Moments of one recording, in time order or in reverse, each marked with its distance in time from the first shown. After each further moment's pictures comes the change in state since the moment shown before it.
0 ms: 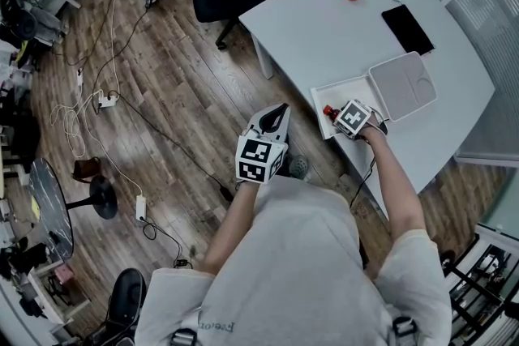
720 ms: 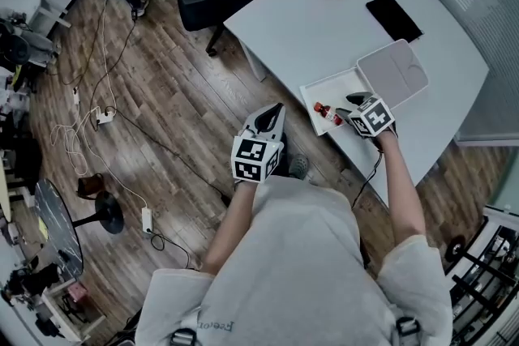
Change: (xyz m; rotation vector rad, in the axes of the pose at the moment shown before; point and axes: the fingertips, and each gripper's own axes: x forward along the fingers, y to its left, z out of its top) left arm 0.013 -0.012 0.001 0.009 0.020 -0.047; right arm -0.087 -0.018 0.005 0.211 -0.340 -0.057
